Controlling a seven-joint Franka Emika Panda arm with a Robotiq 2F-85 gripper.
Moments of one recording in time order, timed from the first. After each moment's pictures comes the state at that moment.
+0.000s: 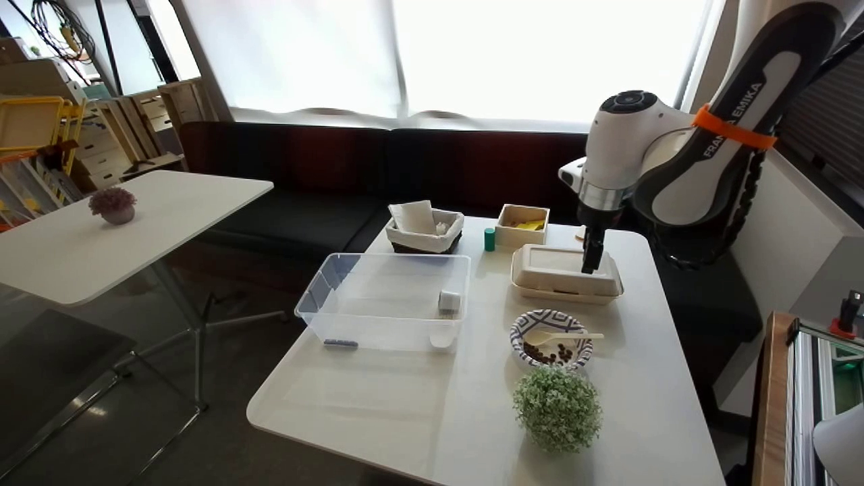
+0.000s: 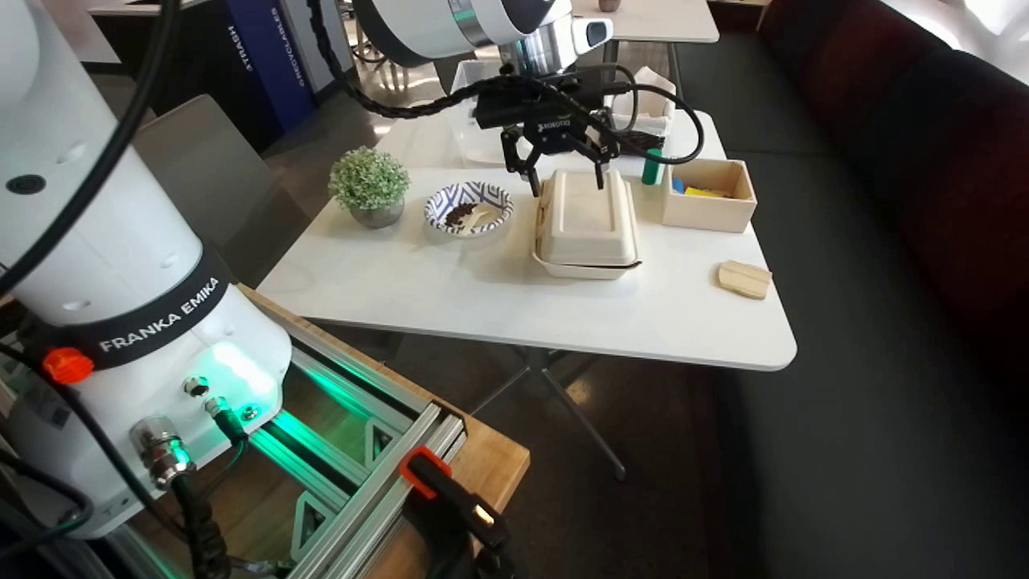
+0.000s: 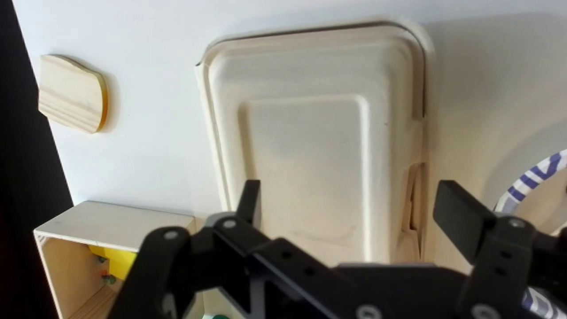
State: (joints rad) arm -0.17 0.21 -0.24 -2.59 -0.66 2.94 -0.14
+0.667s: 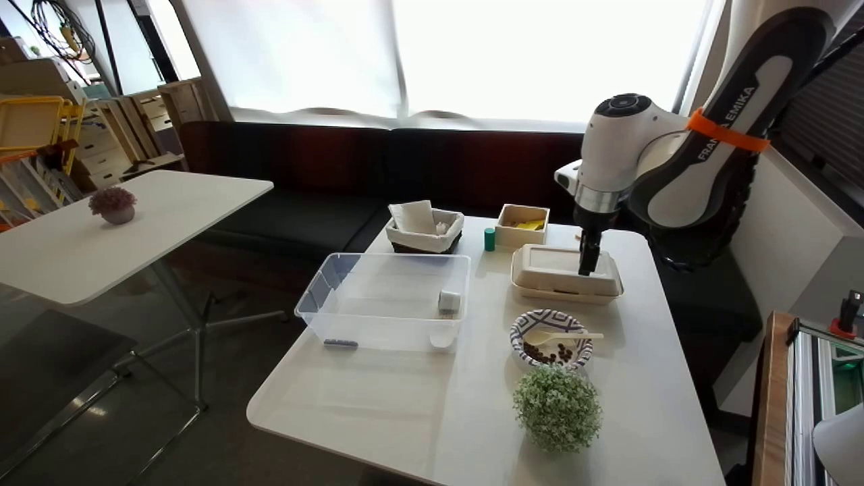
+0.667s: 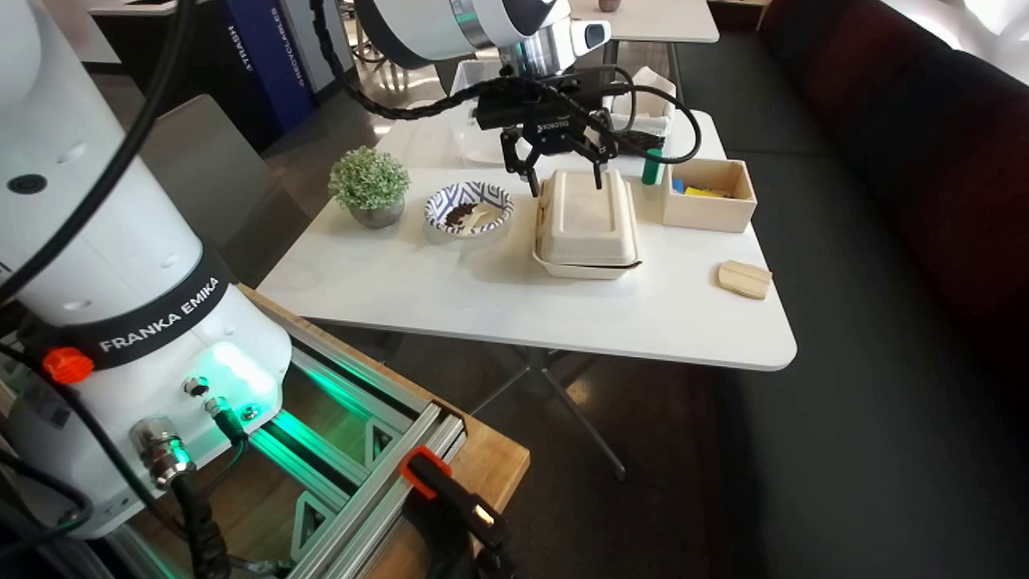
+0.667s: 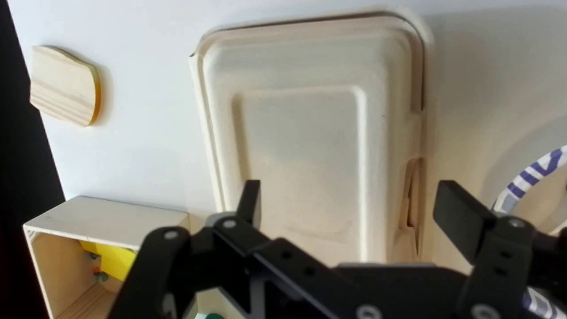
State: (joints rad) arm -0.16 0.23 -0.23 -2.58 -0.66 2.94 -0.13
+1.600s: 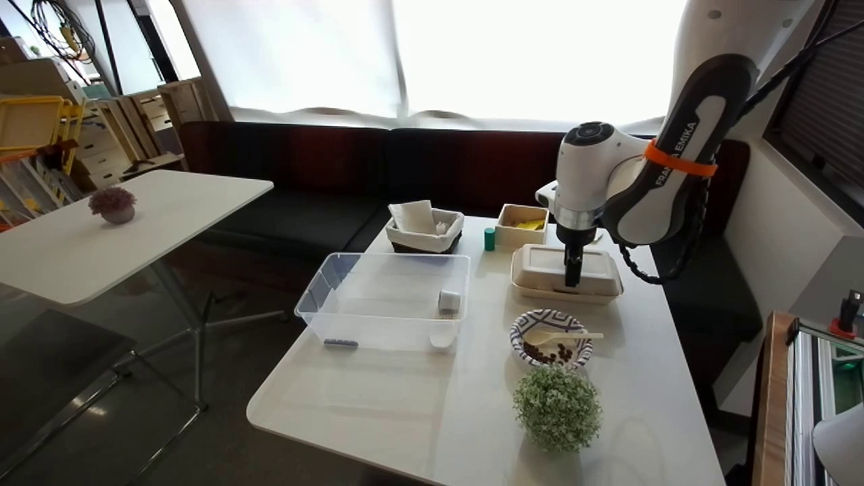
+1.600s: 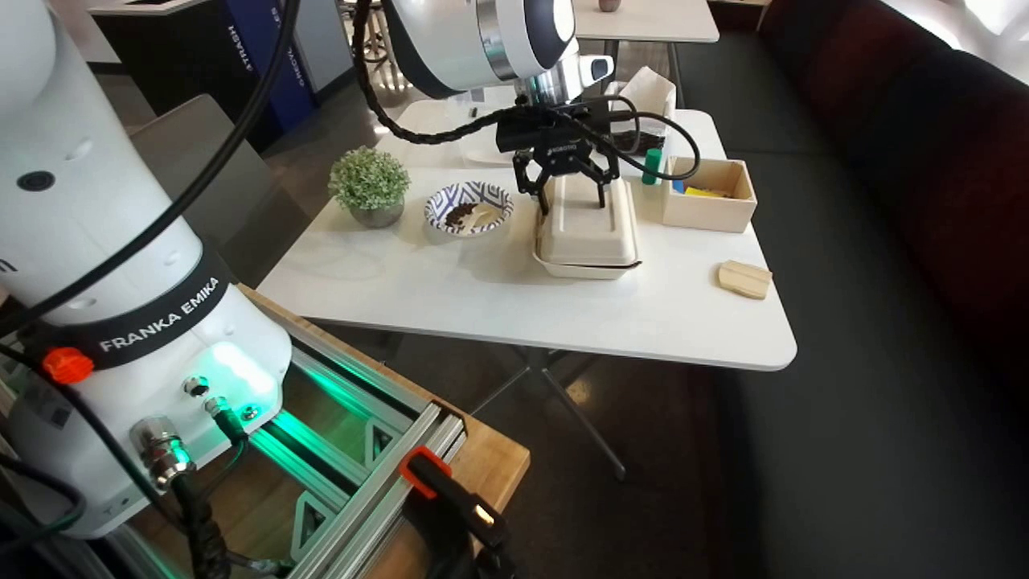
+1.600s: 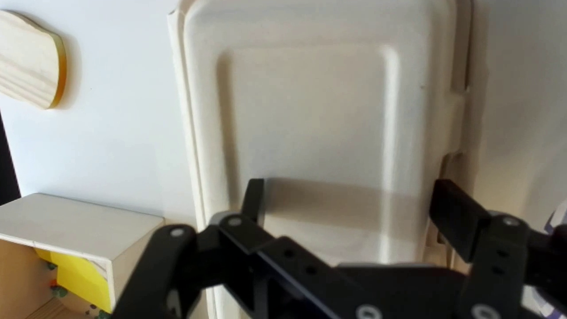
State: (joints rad) arm -0.11 0.41 -0.24 -2.44 -0.65 2.94 -0.12
